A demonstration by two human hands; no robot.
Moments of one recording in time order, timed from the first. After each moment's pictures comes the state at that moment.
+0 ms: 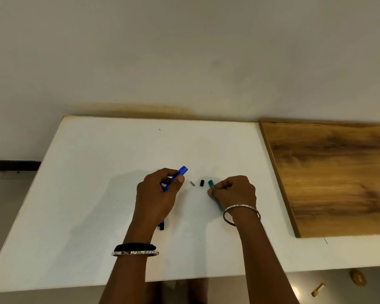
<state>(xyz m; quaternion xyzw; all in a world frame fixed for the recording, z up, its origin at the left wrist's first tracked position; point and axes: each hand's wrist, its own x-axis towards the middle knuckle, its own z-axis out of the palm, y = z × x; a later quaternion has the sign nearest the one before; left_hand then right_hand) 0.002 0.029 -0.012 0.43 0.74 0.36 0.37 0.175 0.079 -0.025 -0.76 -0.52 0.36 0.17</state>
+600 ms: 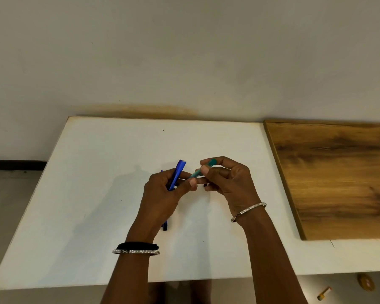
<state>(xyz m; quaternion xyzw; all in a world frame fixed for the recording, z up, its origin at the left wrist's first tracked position) 0.006 0.028 -0.003 0.40 0.67 0.41 0.47 0.163 0.080 -0.001 -0.47 -0.48 0.62 0.40</state>
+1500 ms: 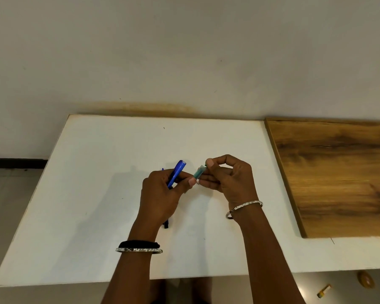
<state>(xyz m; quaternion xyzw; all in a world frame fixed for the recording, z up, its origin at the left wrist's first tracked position) 0.003 0.026 -0.006 0.46 0.69 0.40 0.38 0.156 0.081 -0.004 -0.52 -0.40 0.62 0.44</state>
